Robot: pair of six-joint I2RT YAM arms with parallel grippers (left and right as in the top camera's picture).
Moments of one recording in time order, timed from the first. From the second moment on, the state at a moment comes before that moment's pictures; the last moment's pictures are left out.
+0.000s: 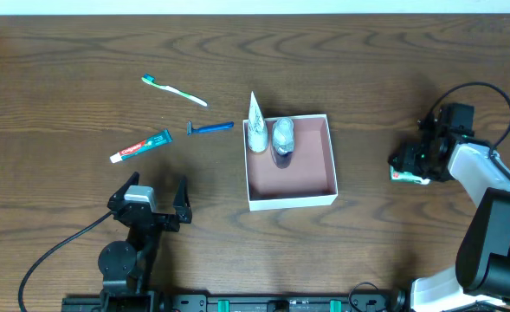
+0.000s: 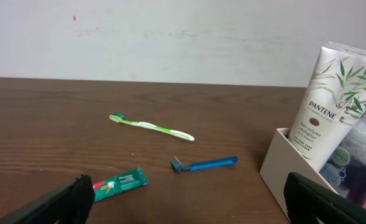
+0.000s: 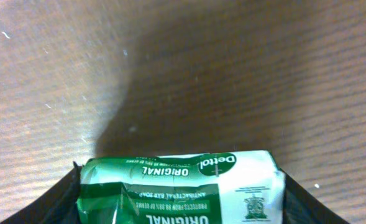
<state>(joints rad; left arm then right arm) 0.00 0.01 0.02 -0.10 0.15 -0.09 -0.23 1.72 0.92 -0.51 -0.07 0.05</state>
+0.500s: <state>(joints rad) 0.00 0.01 0.02 -0.10 0.15 -0.09 -0.22 1.65 1.04 -0.71 -0.11 0.04</state>
